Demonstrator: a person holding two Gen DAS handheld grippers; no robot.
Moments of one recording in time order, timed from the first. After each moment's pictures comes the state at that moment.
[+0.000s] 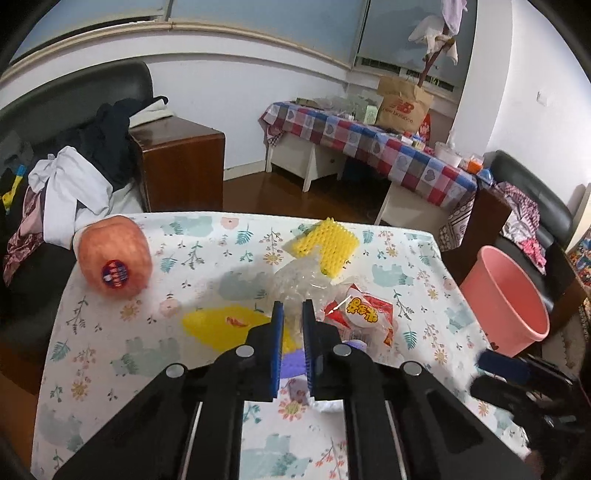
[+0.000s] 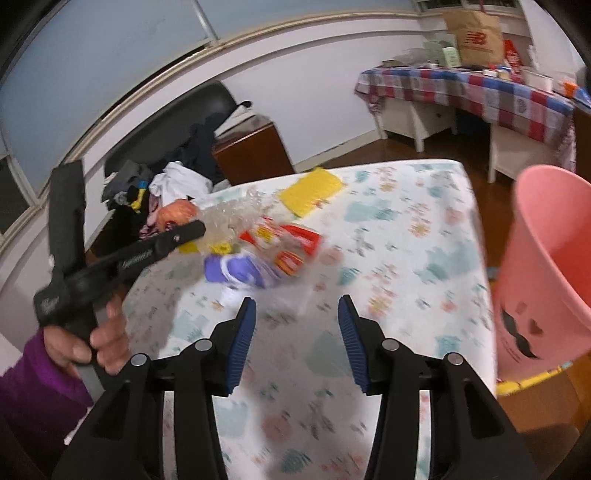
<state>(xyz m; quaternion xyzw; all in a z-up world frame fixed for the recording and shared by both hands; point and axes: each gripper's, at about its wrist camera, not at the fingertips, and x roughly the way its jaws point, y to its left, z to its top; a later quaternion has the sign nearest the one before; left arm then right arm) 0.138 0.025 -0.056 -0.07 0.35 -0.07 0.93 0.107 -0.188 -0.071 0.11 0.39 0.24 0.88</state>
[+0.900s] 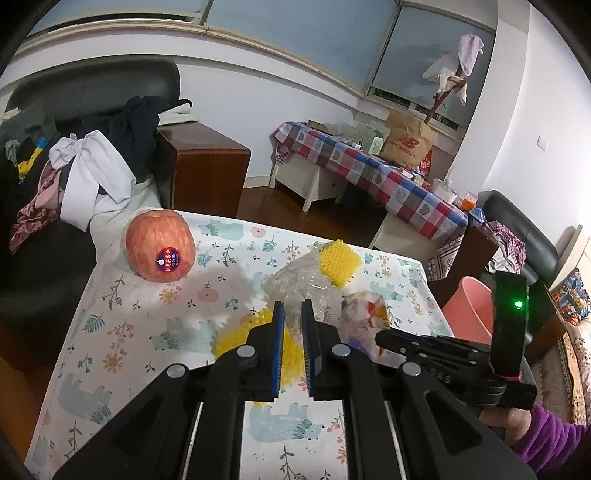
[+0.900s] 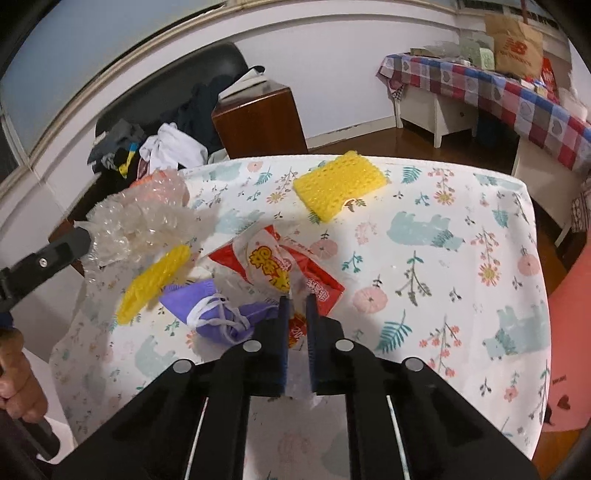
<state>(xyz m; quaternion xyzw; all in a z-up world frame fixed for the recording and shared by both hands) 0.091 0.071 -0.036 -0.13 0.32 -0.07 0.94 0.163 -0.137 -0.094 0.06 0.42 0.24 0.87</state>
